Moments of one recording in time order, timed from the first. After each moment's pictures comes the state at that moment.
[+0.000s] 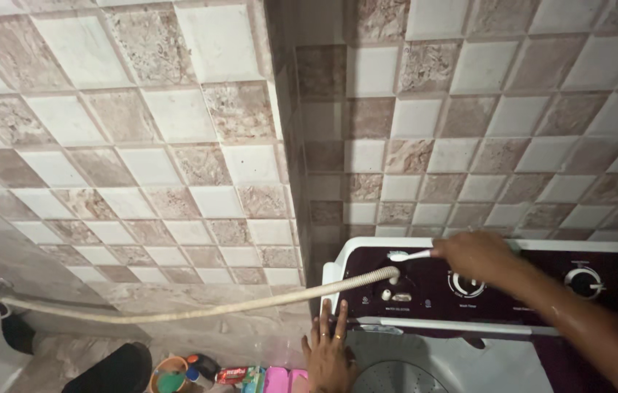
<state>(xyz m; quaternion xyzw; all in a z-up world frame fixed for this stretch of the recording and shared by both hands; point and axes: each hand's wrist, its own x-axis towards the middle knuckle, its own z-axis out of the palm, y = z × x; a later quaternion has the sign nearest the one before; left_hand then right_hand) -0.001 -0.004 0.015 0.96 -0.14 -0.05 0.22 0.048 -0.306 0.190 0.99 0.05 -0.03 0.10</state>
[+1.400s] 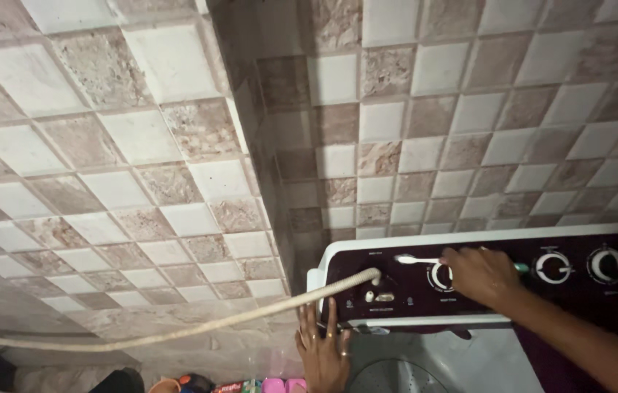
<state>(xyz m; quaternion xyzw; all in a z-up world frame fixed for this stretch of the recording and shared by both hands) 0.012 -0.024 -0.020 0.92 -0.18 0.22 0.28 -0.002 -0.335 0.162 0.99 -0.08 0.05 0.08</state>
